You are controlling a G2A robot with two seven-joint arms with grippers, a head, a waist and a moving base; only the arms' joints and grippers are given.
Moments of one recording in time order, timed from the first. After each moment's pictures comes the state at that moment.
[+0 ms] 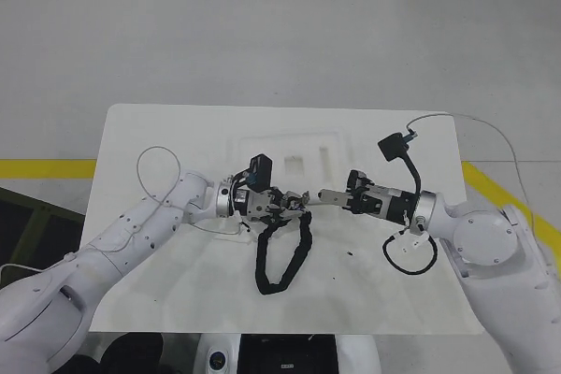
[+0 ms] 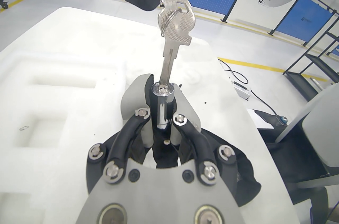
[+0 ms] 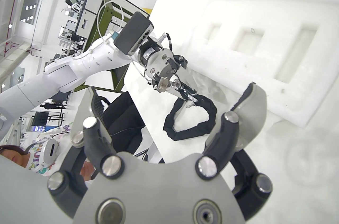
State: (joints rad) left arm 0.51 -1.03 -0.33 -1.12 0.94 -1.01 0.42; right arm -1.17 -1.01 1.32 -1.94 -0.10 -0.09 0.91
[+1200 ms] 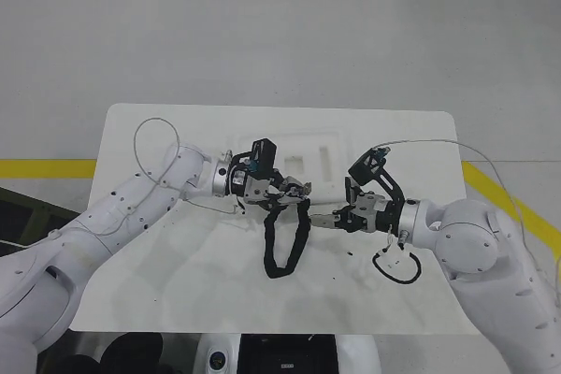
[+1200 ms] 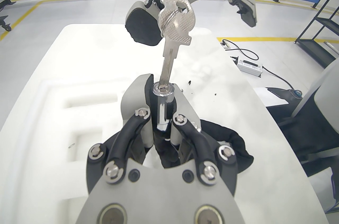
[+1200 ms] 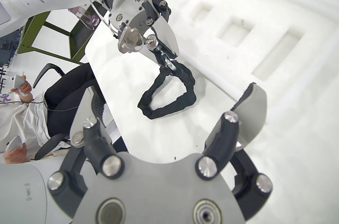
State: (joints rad) left arm 0.36 -1.01 -0.28 -1.15 1.08 -1.01 0.49; right arm -1.15 -1.00 1.24 -1.97 -0.37 -0.23 0.96
